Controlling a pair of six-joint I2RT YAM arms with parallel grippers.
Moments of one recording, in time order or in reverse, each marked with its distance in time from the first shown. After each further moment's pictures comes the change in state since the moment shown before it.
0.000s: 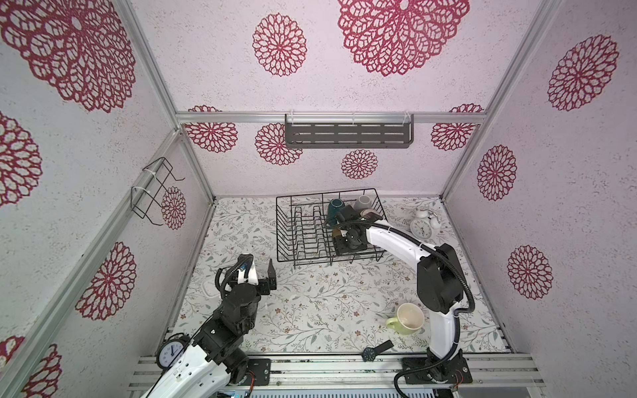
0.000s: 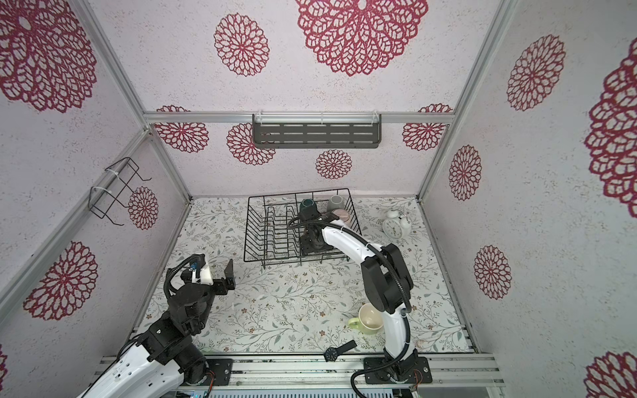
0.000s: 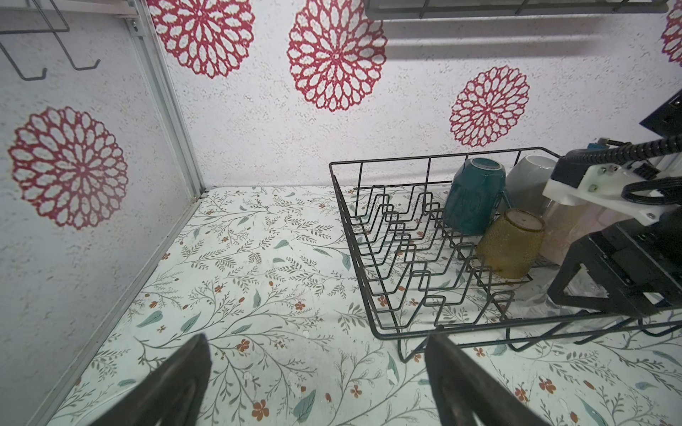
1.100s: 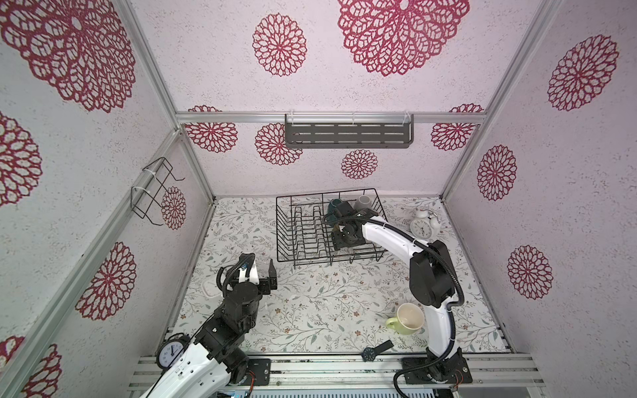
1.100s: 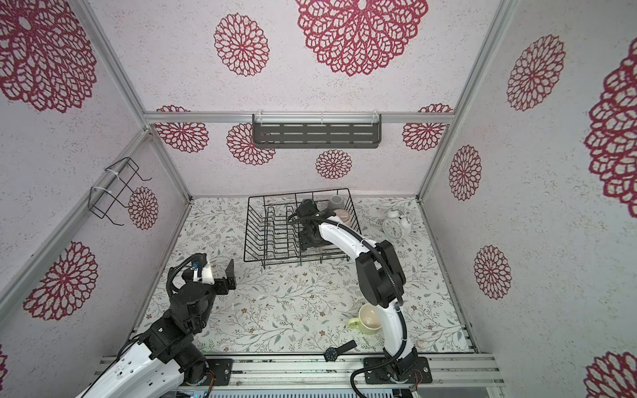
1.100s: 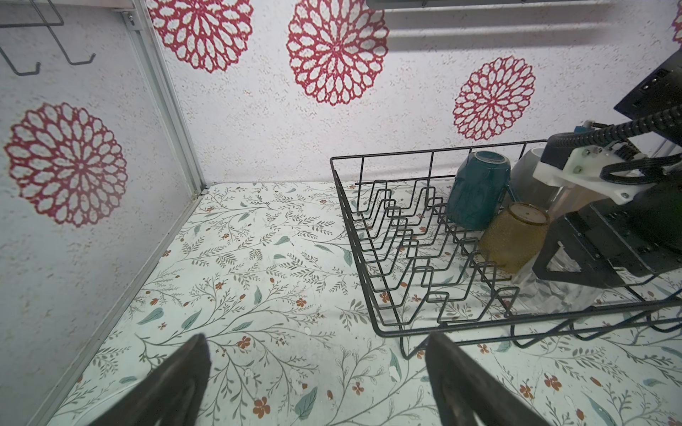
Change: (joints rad) left arm 0.006 0.029 0.000 0.004 0.013 -0.001; right arm -0.016 0.079 0.099 -0.003 0.070 -0.007
